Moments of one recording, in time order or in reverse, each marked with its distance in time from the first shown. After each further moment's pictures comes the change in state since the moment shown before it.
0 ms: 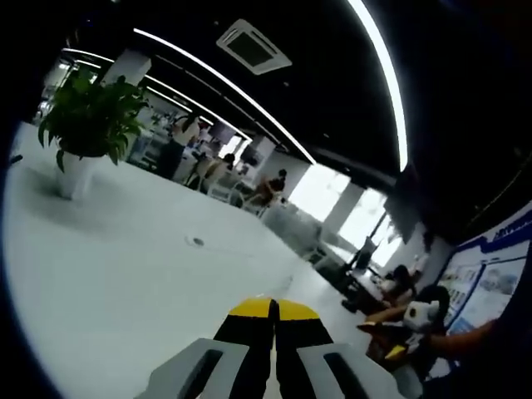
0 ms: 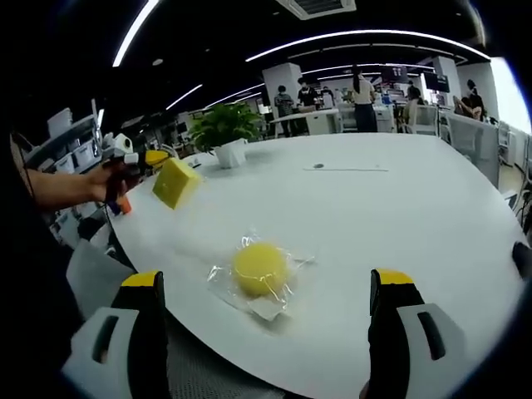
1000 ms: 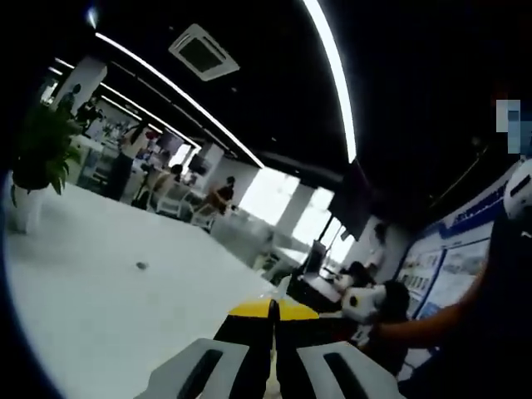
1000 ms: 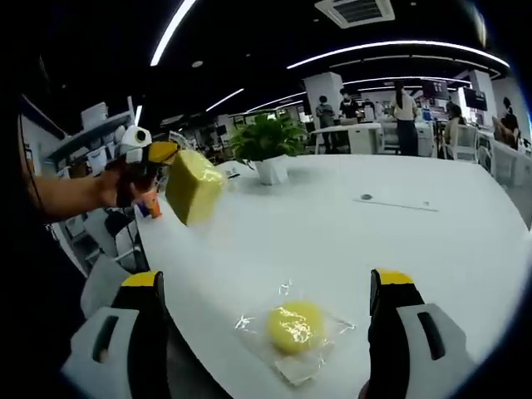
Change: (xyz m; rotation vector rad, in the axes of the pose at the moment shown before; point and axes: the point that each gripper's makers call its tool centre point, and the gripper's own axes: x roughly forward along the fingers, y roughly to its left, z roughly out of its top) left arm 0.001 -0.094 0.039 0.052 -0.051 -0.280; right arm 0.051 0.055 0.066 -0.106 -0.030 0.238
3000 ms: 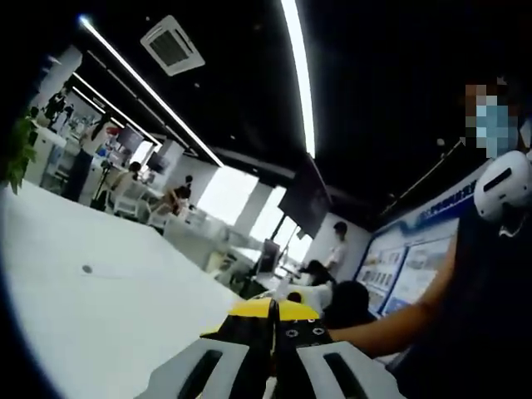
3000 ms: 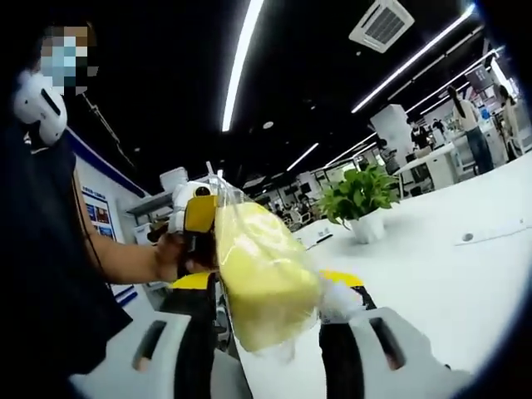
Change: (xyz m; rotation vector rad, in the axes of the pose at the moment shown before) left arm 0.036 -0.079 -0.018 0.017 0.029 -0.199; right arm 0.024 0.094 0.078 0.121 -0.343 0.472
